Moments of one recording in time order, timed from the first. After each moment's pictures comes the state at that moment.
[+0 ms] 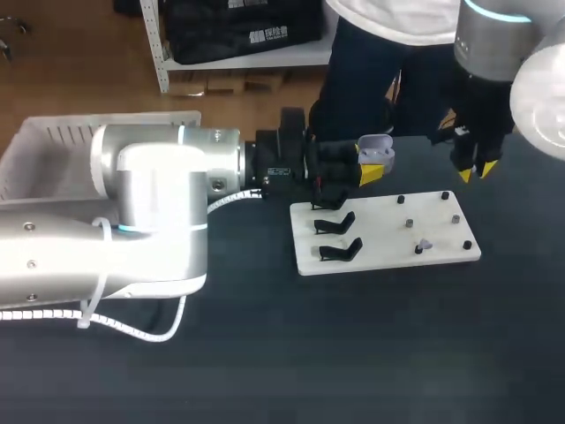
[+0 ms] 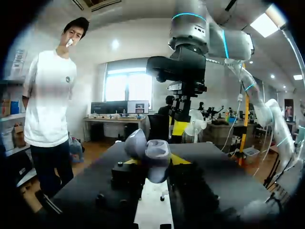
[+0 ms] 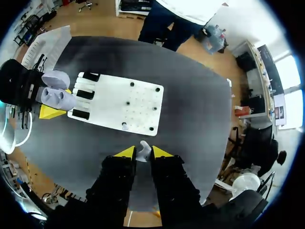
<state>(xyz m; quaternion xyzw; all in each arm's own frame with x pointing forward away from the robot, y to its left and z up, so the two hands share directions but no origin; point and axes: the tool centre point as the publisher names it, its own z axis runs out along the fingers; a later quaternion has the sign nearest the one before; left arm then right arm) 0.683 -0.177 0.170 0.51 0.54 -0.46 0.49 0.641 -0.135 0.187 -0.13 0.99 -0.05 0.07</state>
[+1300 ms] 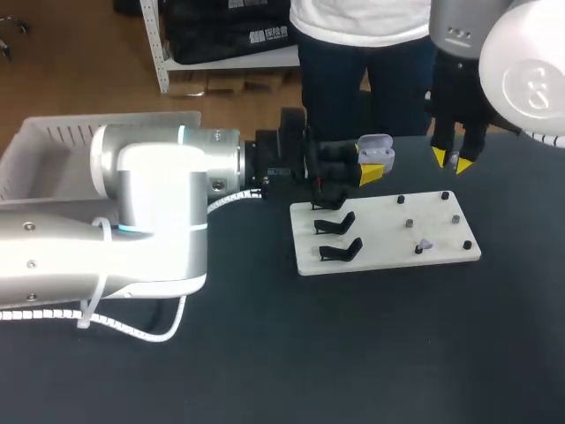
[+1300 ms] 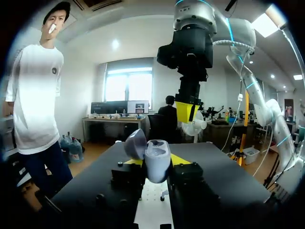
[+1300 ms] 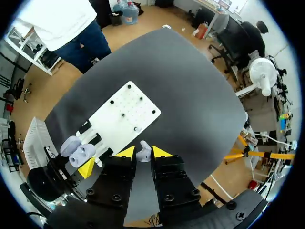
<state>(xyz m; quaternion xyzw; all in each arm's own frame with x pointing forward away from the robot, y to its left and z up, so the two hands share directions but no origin) 0.683 -0.177 0.170 0.51 0.54 -0.46 0.49 0.633 -0.091 0.219 0.33 0.94 -0.02 0.09</state>
